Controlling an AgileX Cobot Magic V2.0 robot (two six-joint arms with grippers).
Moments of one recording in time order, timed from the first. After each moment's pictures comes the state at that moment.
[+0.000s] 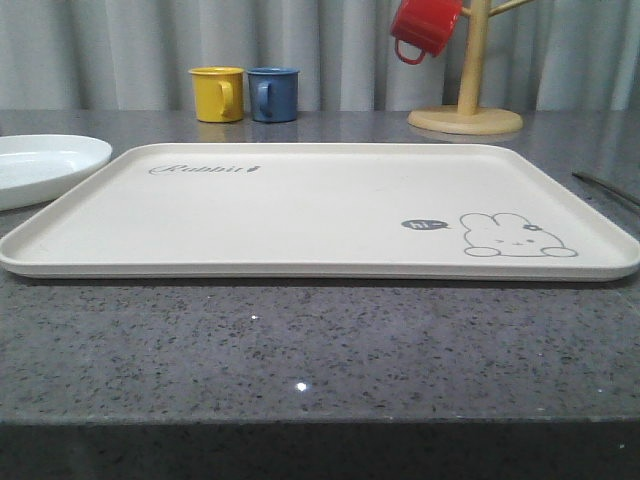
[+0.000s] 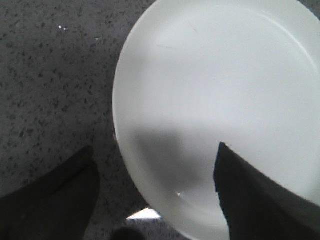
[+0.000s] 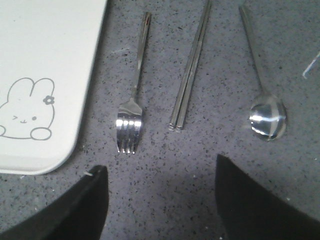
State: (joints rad) left arm 0.26 1.61 -1.22 -0.44 0.82 0.44; right arm -0.01 0.68 -0.63 0.05 0.72 0.02
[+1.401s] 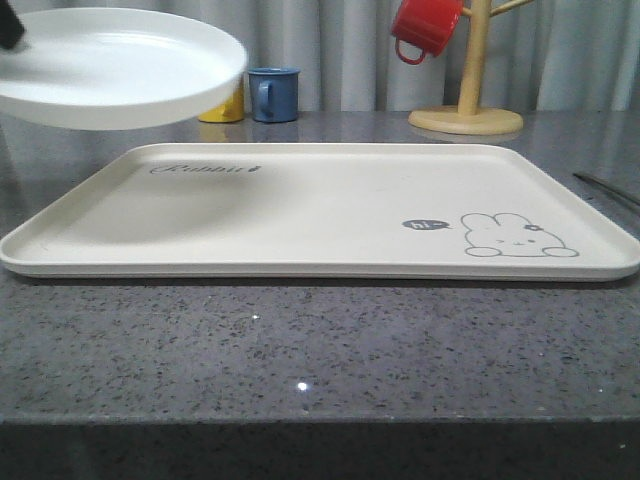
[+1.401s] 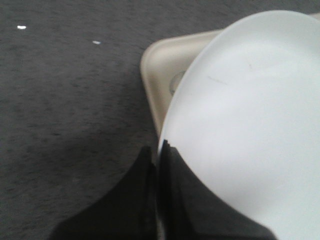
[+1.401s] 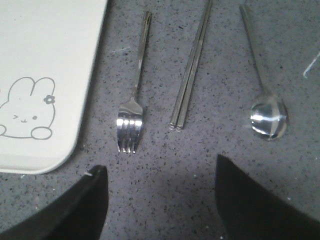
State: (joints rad) left arm -0.04 1.53 -1.38 -0.48 0.97 0.48; right arm -0.01 0.68 -0.63 0.05 0.73 0.02
